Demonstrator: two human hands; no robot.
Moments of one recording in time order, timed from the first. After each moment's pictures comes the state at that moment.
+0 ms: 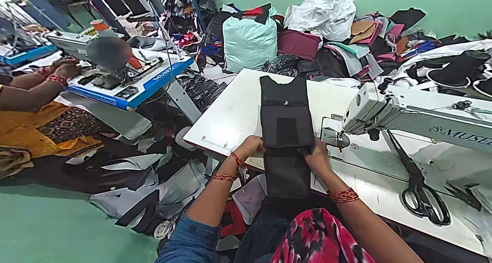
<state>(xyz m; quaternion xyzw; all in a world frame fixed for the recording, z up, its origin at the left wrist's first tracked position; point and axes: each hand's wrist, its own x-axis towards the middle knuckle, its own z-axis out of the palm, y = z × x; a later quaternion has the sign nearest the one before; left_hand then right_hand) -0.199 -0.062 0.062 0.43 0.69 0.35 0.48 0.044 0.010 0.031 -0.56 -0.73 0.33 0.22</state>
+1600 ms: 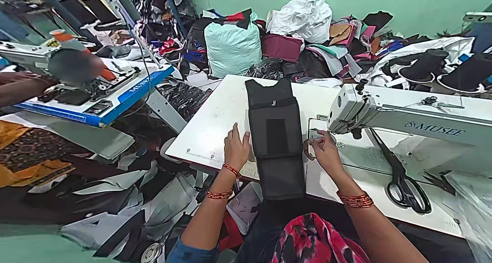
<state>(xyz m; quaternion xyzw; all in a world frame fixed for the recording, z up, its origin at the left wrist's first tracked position) -0.191 -0.053 0.059 0.48 0.79 0.33 0.15 0.088 0.030 0.053 -0.57 -0.68 0.33 0.30</state>
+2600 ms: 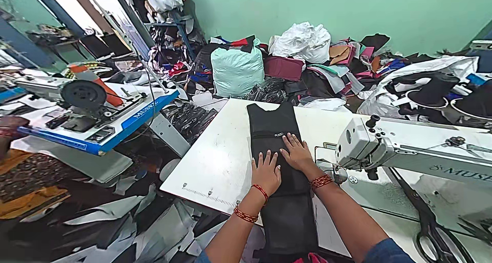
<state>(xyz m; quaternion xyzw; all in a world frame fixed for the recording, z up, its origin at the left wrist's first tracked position) -0.139 0.024 0.049 0.62 0.76 -0.01 0.19 -0.019 0.149 0.028 -0.48 -0.86 0.16 -0.02</state>
